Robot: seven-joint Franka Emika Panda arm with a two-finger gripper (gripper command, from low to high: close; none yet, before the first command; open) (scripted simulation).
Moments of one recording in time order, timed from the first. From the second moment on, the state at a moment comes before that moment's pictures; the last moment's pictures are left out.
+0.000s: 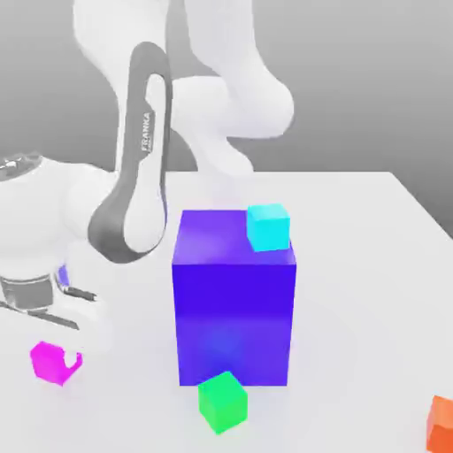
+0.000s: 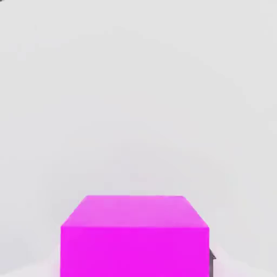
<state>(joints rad) -0.21 0.18 -0.31 -2.53 0.14 2.71 0.41</state>
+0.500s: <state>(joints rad) -0.08 -0.28 -0.28 -2.53 -0.12 2.37 -0.32</state>
